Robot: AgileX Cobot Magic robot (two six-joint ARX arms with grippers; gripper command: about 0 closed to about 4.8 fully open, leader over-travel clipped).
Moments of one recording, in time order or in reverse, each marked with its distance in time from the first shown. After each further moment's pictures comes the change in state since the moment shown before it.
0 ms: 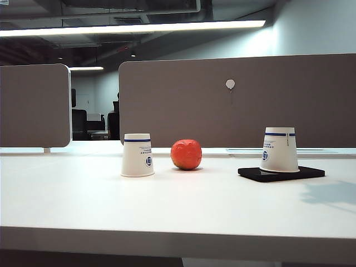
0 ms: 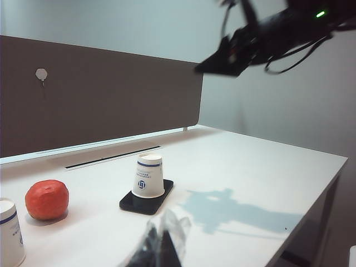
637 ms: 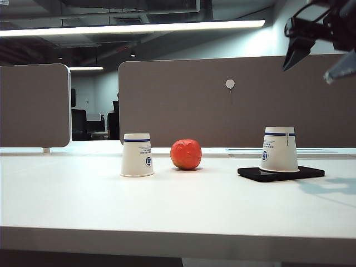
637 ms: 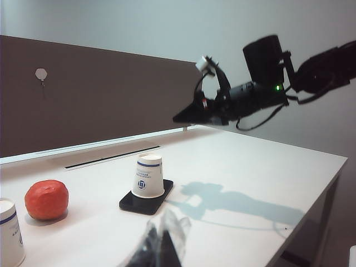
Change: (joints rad) left arm 0.000 0.000 0.000 0.000 0.000 0.000; right arm -0.273 0.124 -0.328 0.459 -0.404 0.313
